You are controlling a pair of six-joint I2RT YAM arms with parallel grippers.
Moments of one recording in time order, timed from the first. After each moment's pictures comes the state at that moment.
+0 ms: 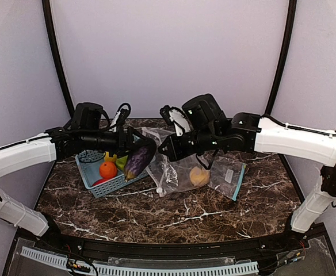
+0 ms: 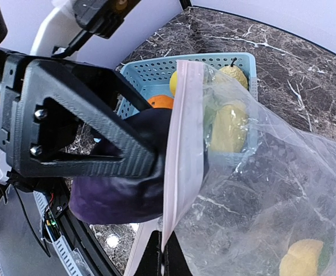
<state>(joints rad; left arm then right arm) -0.66 1.30 1.01 -0.20 0.46 -0.75 1.08 1.61 1.48 -0.46 -0.03 0.43</state>
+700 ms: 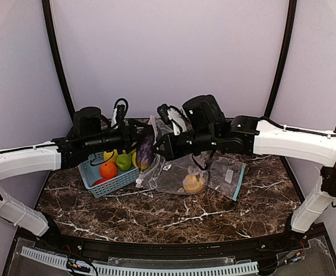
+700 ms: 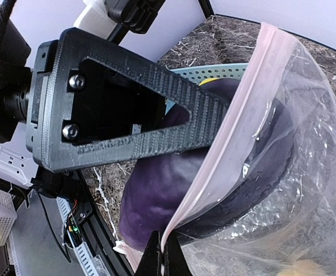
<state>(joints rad) -0.70 1.31 0.90 0.19 0.33 -0.98 1.08 1.61 1.45 -0.35 -0.11 0.46</state>
